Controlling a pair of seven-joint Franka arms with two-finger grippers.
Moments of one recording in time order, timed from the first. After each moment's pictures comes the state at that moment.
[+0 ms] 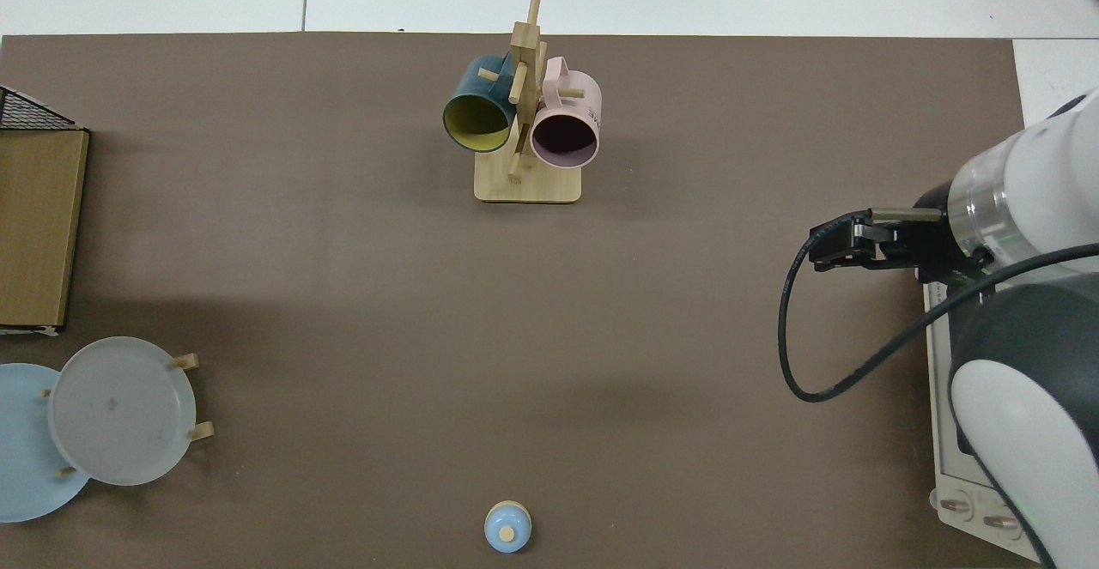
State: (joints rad) left arm 0.41 0.29 -0.10 -1.59 0.82 1.95 1.49; right arm 0.06 0.01 0.14 -1.55 0.00 1.51 0.35
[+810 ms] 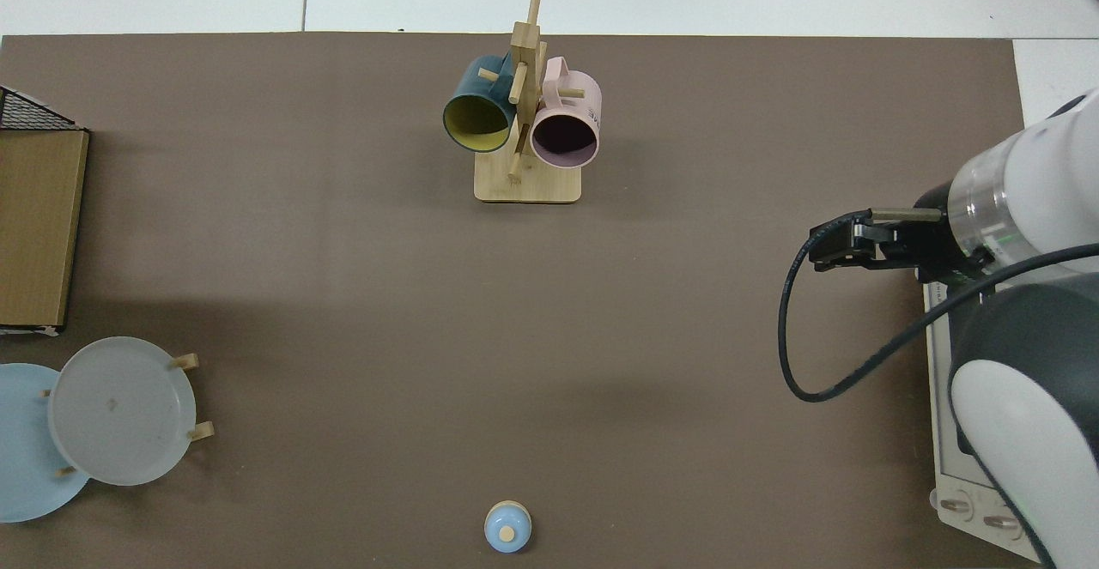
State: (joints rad) left arm 0.41 0.29 -0.10 -1.59 0.82 1.95 1.51; right arm 0.06 0.01 0.14 -1.55 0.00 1.51 0.35
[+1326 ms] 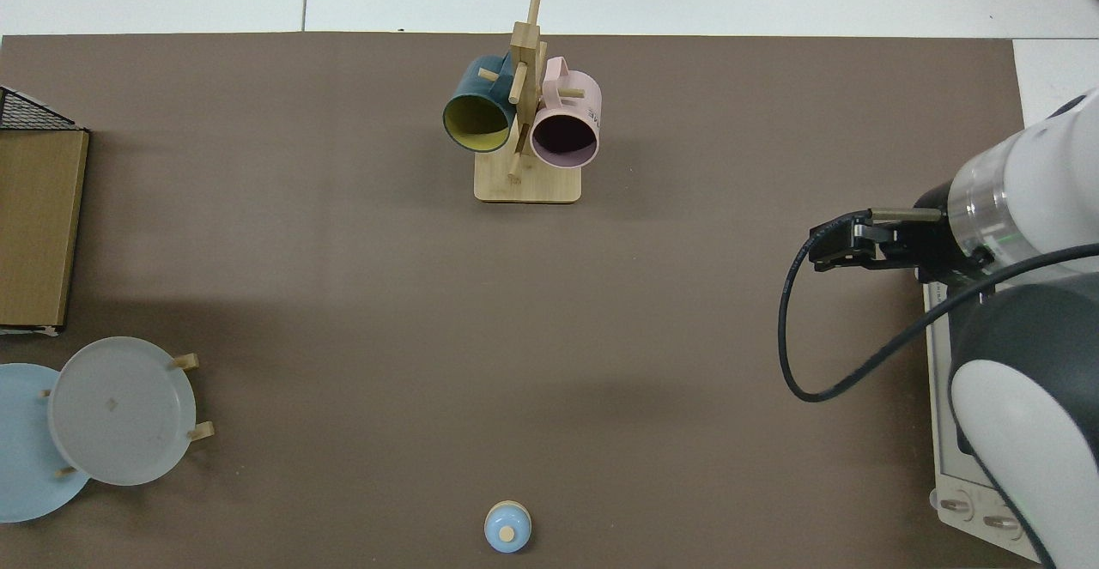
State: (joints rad) left arm 0.41 0.29 -0.10 -1.59 0.80 1.94 1.51; right arm 0.06 0.01 0.14 -1.55 0.00 1.51 0.35
